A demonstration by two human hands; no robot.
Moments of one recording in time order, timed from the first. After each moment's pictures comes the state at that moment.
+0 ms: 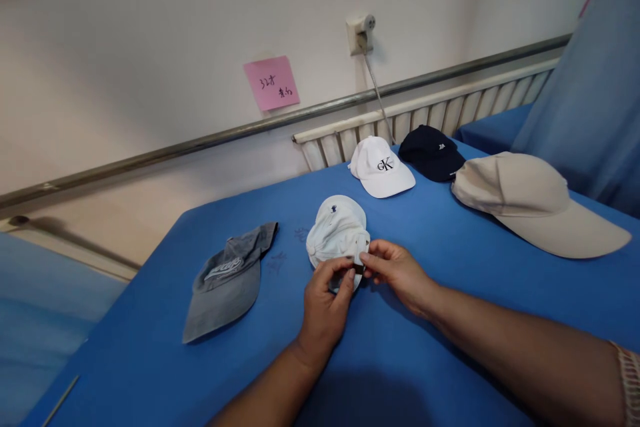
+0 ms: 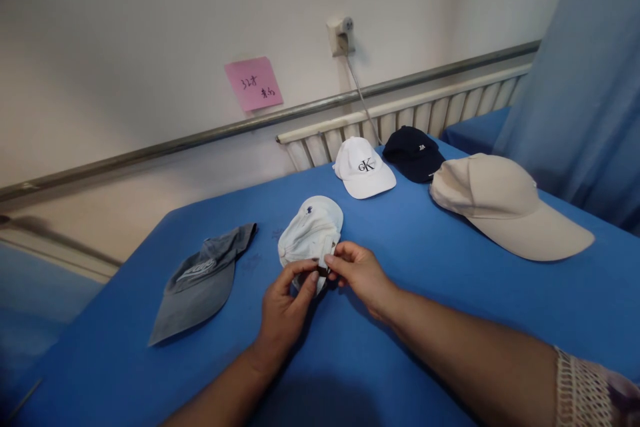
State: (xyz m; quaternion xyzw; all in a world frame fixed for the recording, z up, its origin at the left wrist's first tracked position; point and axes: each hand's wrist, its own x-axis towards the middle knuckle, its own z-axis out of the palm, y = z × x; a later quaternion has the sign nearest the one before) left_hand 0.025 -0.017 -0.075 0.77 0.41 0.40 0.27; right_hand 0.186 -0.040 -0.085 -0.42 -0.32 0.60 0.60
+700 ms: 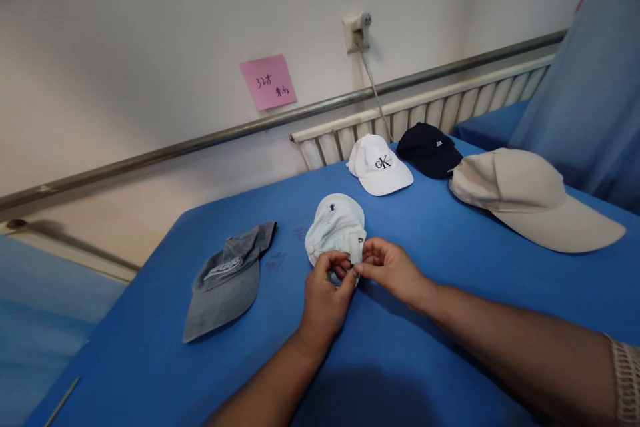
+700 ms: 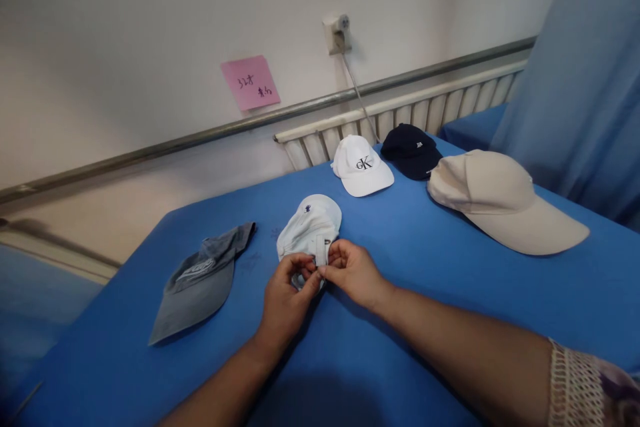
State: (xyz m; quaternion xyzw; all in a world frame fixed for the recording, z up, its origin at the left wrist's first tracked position) left_hand 0.033 -0.014 -0.069 0.75 0.45 0.38 0.31; right_hand 0.180 -0.036 -0.084 -0.39 -0.36 0.59 0.62
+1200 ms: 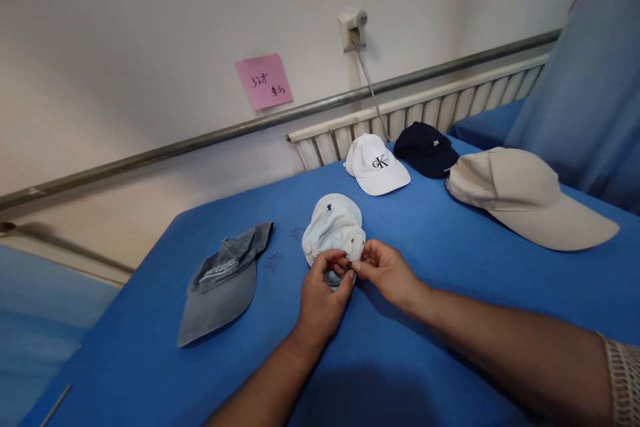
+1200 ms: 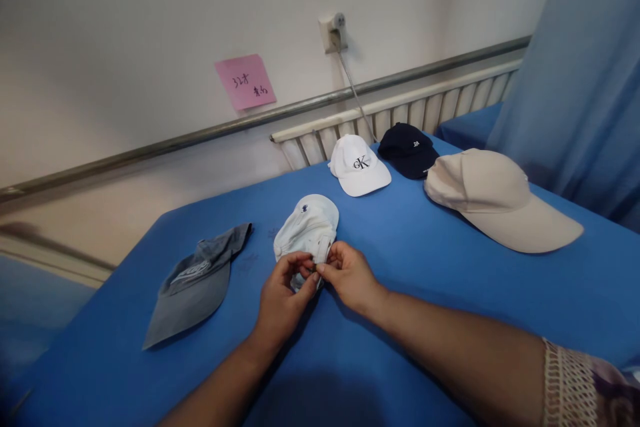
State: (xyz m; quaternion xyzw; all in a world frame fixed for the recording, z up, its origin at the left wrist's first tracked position) left_hand 0.031 -0.010 -0.071 0.74 0.43 0.37 0.35; right_hand 0.171 -0.034 -0.097 -0.40 -0.33 0.57 0.64
